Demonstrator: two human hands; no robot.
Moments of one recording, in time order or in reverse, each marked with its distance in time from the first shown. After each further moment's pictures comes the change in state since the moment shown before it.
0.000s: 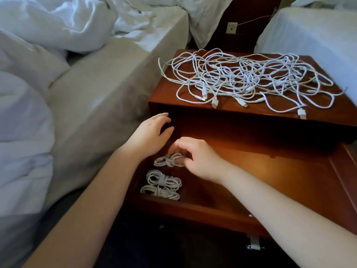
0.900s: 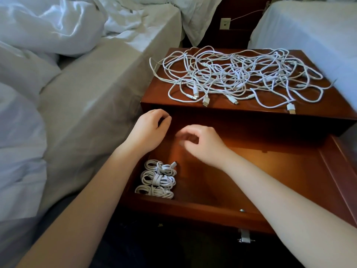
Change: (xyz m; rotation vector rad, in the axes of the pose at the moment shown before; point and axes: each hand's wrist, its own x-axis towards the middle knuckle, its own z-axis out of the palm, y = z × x) left_hand 0.009 0.019 0.000 -0.094 0.092 0.000; right_hand 0.000 0.013 -0.026 0.019 0.180 0.143
